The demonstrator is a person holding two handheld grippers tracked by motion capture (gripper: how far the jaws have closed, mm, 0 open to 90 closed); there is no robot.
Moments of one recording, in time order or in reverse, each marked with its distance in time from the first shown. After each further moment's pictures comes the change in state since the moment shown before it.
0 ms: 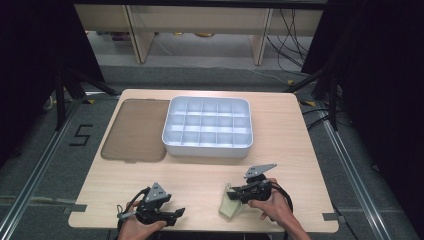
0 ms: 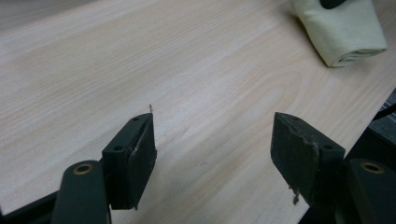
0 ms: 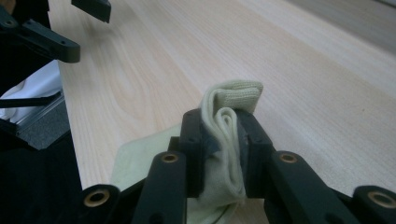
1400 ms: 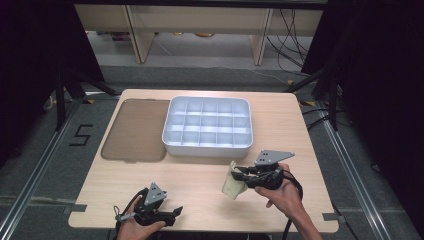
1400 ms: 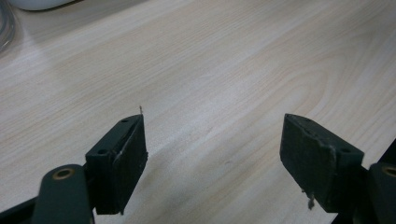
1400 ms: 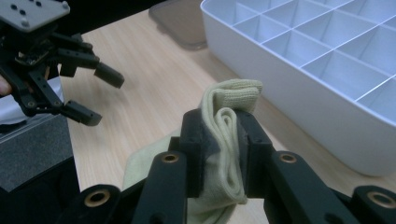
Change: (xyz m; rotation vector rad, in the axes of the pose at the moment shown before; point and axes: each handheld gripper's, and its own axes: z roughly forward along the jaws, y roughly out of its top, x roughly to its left) left arm 0.000 -0.003 -0.003 0.004 0.082 0.063; right arm 0.019 0.044 -0.056 -0.209 -0.101 -0.157
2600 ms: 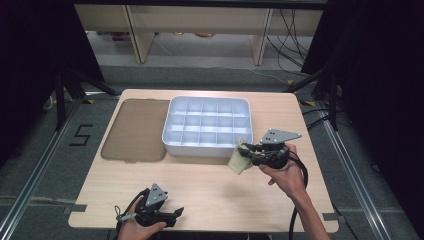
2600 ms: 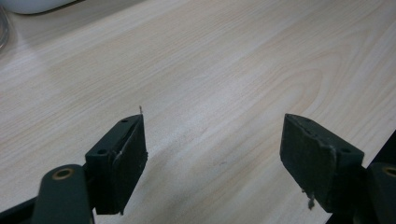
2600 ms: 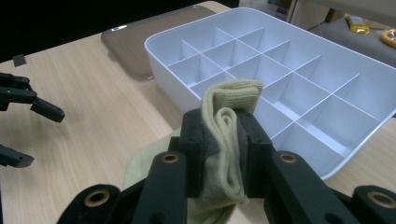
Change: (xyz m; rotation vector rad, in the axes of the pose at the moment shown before) left arm -0.005 0.001 0.002 -0.024 0.002 -0.013; right arm -0.031 0.037 -0.010 -0.060 -0.150 -0.044
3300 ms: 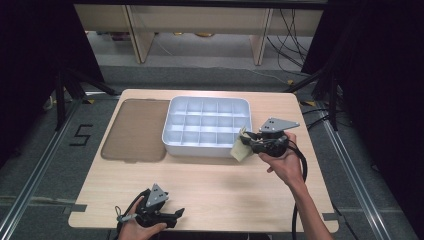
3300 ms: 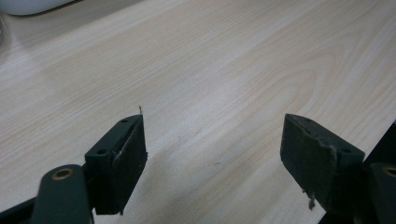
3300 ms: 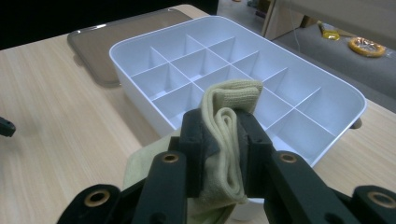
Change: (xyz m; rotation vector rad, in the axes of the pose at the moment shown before) left arm -0.002 0.000 -0.001 0.009 -0.019 -0.009; right arm -0.018 0.018 0.008 0.013 -0.083 -0.022
